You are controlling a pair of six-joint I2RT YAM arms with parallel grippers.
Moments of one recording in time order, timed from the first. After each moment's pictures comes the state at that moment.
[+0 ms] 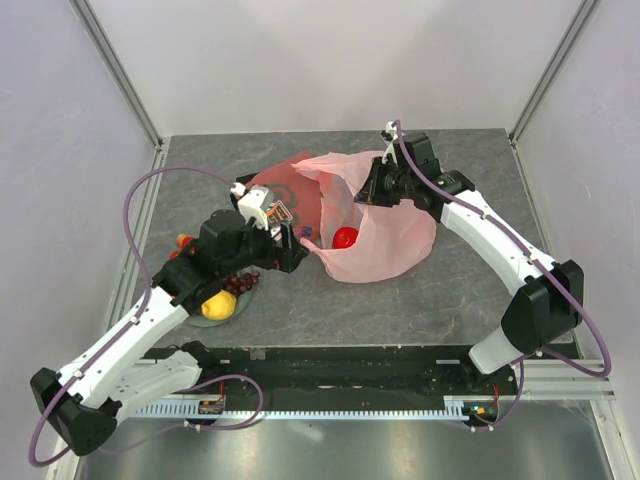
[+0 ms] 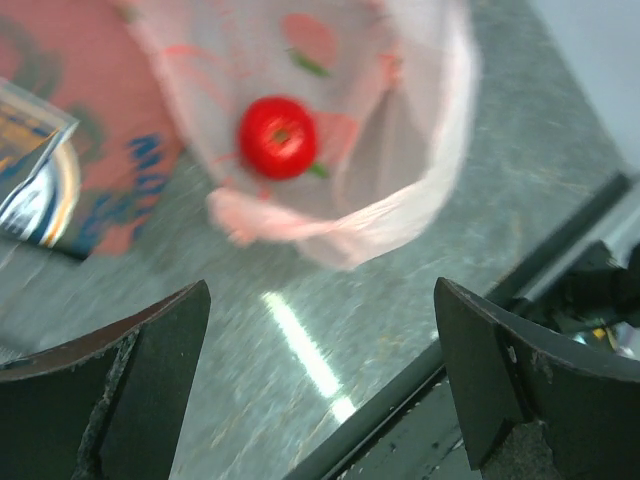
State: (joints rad) left arm -0.66 0.92 0.90 -0.40 0.09 -0.36; right arm 0.47 1.55 1.42 -0.51 -0.23 0.55
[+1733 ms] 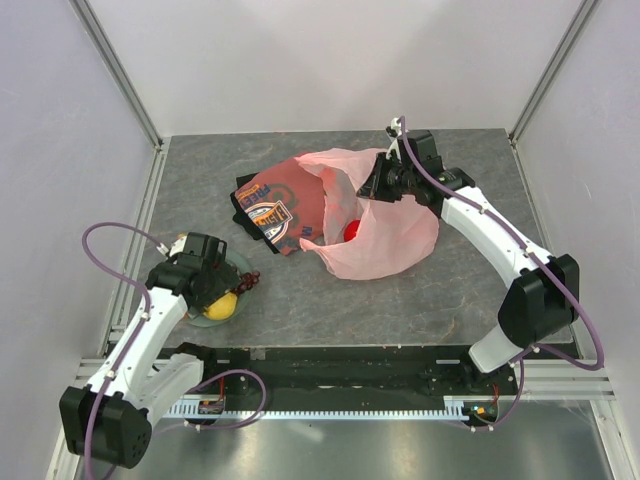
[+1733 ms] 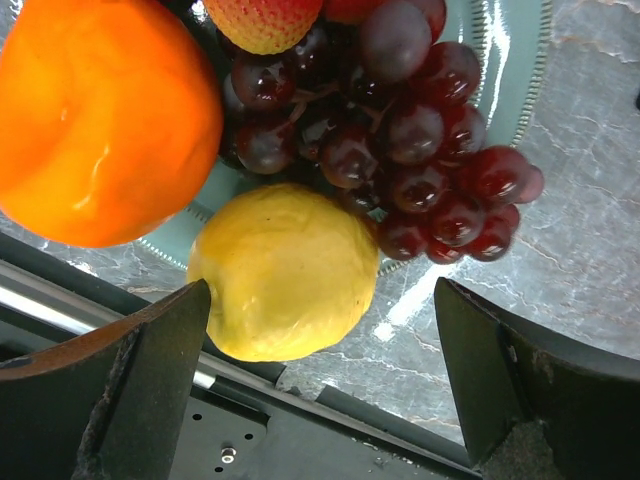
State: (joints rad) left arm -0.21 0.90 0.70 -0.97 -0.25 -0.85; right arm 0.43 1.59 1.42 -0.47 -0.25 0.56
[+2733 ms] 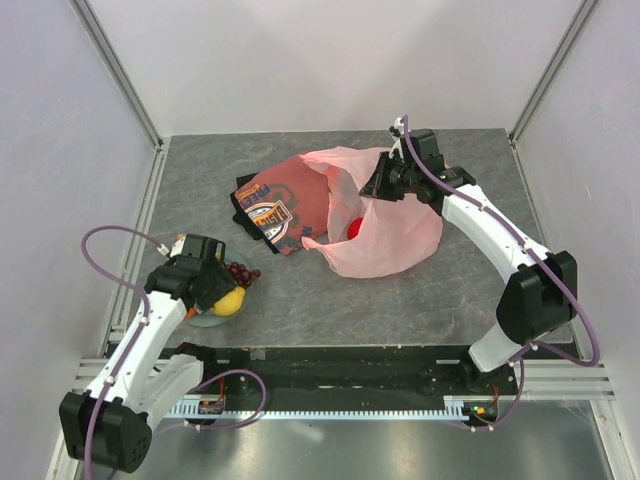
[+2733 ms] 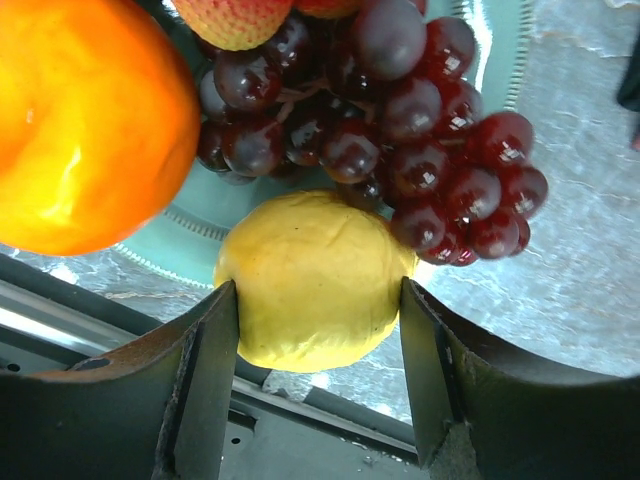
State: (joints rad) left arm -0.20 0.89 0.68 -0.94 -0.22 -0.85; right arm 0.40 1.60 1.42 -0.46 -0.26 0.56
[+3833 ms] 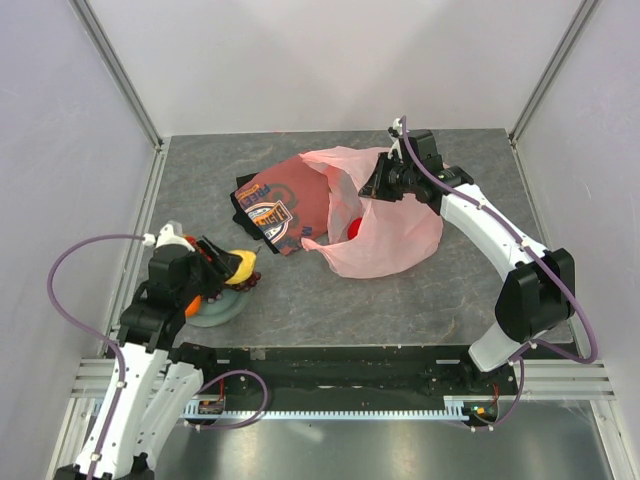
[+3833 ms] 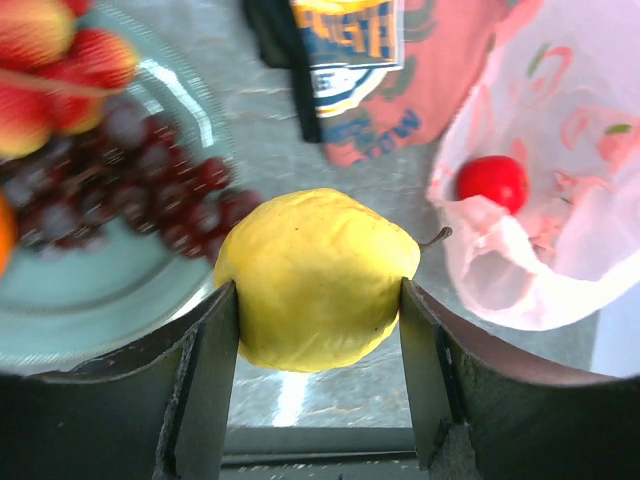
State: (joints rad) left arm -0.20 0.52 0.71 -0.77 -0.04 -0.79; right arm 0.40 1.62 1.42 -0.46 -0.27 0.56
